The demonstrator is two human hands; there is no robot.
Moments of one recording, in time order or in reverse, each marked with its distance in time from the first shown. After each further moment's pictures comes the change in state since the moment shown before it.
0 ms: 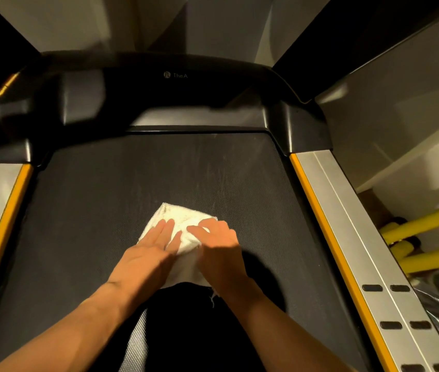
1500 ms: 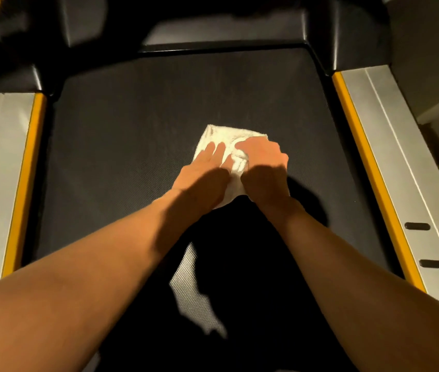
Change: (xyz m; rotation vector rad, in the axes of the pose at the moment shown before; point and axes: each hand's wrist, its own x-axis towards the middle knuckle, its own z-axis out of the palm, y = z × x) left_hand 0.063 0.035 0.023 -0.087 -0.131 -0.131; right_hand 0.026 0.036 -0.012 -0.075 -0.188 0.237
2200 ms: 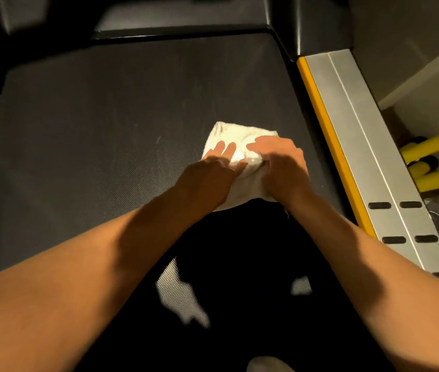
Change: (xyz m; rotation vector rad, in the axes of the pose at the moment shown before) left_hand -0.008 0.071 -0.009 0.127 0.038 0.275; right_hand -0.033 0.076 -0.039 0.026 -0.040 -0.003
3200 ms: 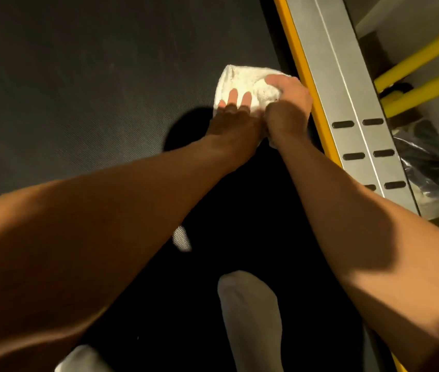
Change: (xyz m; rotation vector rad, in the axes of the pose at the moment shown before) left_hand 0.006 0.106 0.019 -0.087 -0.146 -0.010; right_hand -0.046 0.041 0.001 0.215 0.364 0.476
